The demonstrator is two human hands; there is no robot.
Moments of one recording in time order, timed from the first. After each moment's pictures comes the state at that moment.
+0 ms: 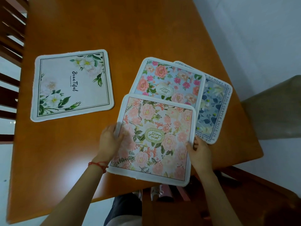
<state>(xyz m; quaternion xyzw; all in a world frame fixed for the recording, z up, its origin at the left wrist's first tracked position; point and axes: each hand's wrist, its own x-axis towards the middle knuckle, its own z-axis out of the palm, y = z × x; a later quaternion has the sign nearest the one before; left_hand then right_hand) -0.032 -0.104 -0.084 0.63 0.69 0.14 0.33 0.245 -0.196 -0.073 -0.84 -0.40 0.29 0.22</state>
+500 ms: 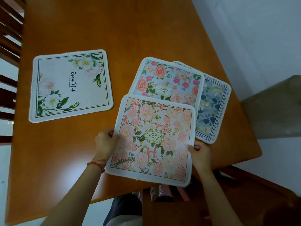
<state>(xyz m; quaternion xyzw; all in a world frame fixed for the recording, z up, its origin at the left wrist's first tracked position) -0.032 -0.103 -0.080 0.53 0.74 0.18 0.36 0.248 -0.197 -0.078 -0.86 -0.29 0.33 0.26</state>
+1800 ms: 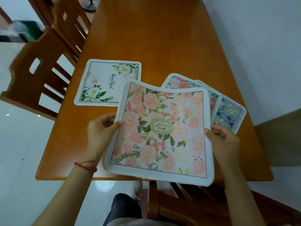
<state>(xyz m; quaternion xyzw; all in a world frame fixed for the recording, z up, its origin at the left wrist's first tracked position) -0.079 -0.171 0.039 0.45 0.69 0.44 0.36 0.226 -0.191 0.053 -0.72 -0.44 0.32 0.44</state>
